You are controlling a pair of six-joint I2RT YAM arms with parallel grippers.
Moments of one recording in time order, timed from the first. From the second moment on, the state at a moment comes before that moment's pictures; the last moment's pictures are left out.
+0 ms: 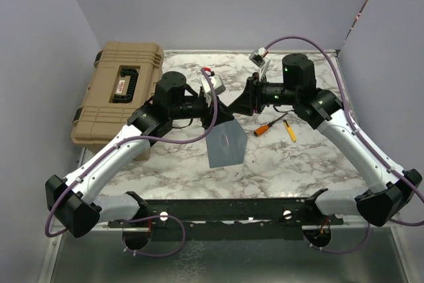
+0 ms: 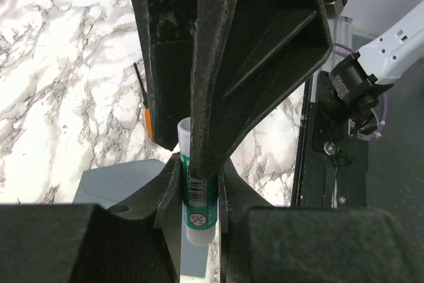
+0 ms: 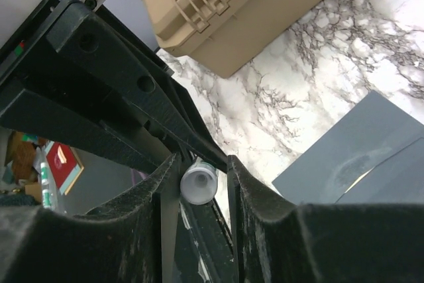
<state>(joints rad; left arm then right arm) -0.67 1.22 1.18 -0.22 0.67 0.04 0.58 1.29 1.39 -0.48 -0.66 0.32</state>
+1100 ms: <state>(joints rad) -0.67 1.16 1.04 -0.02 0.30 0.28 0.65 1.44 1.52 -0.52 -0.19 0.96</state>
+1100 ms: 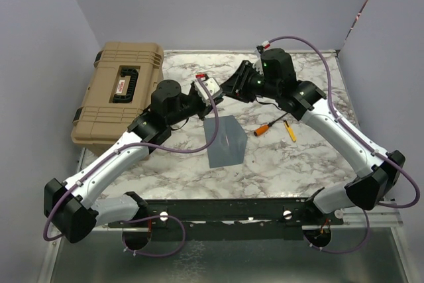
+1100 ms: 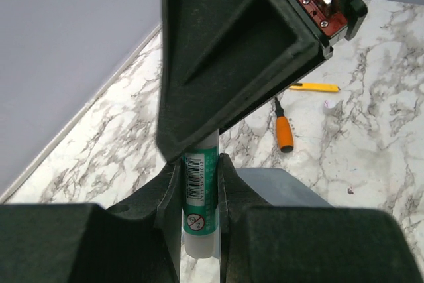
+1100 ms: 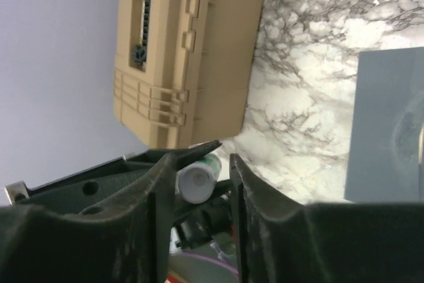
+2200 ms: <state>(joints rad) -0.61 1.16 1.04 -0.03 0.51 0.05 0.59 1.46 1.50 -0.54 -0.52 0.69</state>
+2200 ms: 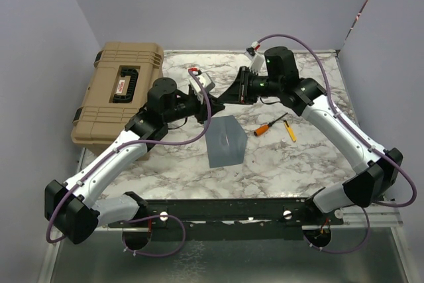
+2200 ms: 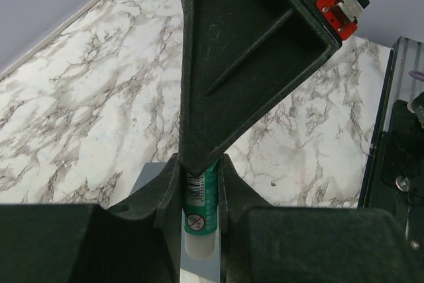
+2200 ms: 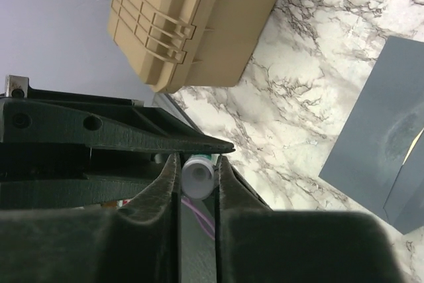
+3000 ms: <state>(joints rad) -0.56 1.16 1.05 0.19 0.40 -0.84 0.38 1.31 1.22 0.13 -0.72 1.04</state>
